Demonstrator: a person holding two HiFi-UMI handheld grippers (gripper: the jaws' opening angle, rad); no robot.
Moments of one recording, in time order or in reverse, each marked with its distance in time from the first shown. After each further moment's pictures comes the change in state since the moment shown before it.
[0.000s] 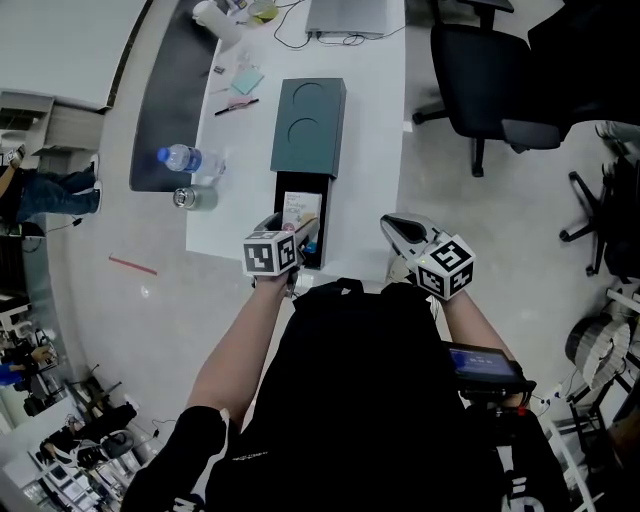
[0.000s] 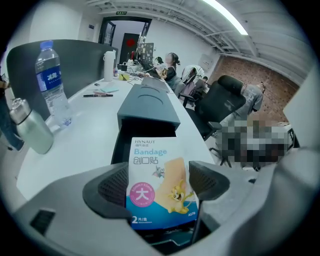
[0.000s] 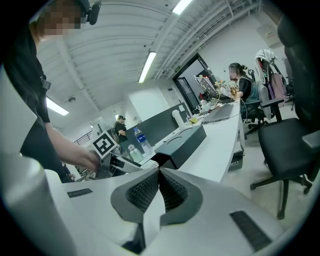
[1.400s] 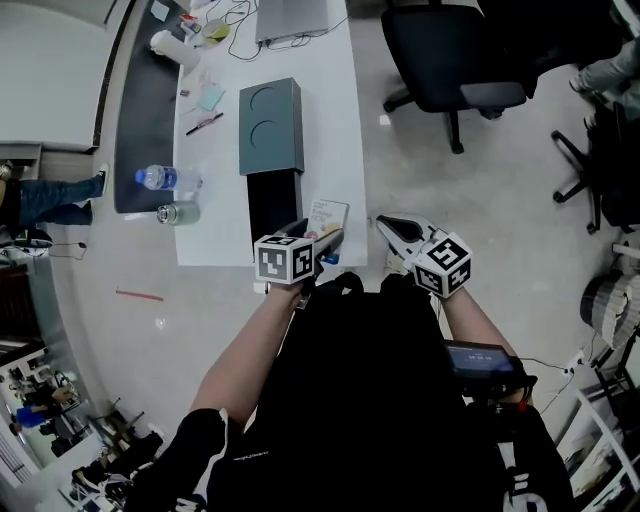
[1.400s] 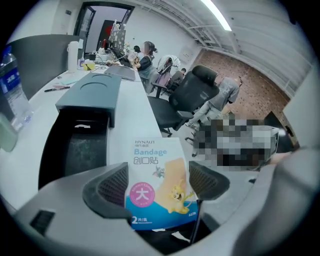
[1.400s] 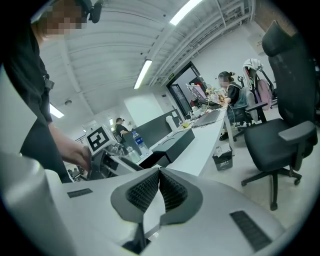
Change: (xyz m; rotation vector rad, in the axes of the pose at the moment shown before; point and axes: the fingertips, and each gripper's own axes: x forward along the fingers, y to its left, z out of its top) left arm 0.006 -0.134 -0.034 0.097 0.106 -0.234; right arm -0.072 0.007 -0.025 0.024 -0.075 -0.078
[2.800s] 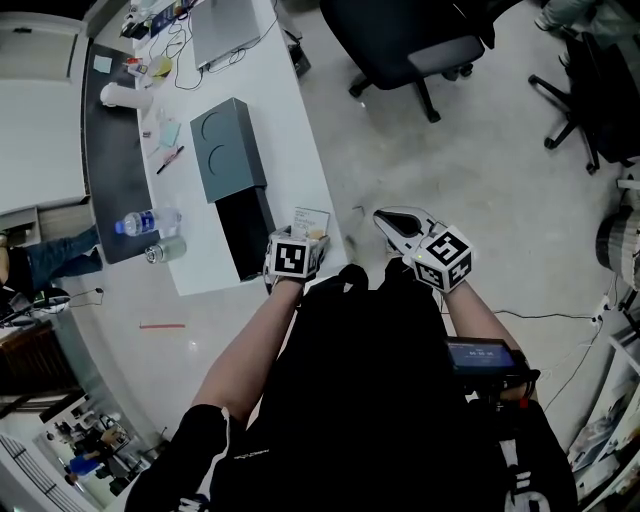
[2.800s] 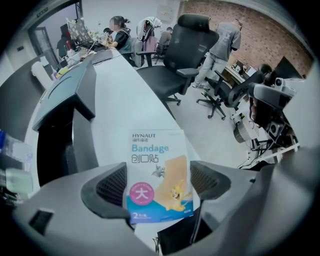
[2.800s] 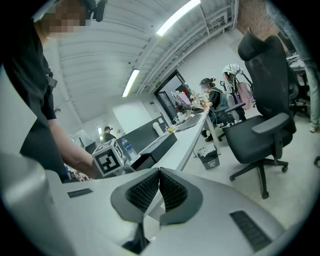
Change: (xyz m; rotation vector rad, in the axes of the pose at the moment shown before) left arm 0.055 0.017 -0.041 0.281 0.371 0.239; right arm -0.053 -0.038 -0.015 0.091 -0.087 -0.114
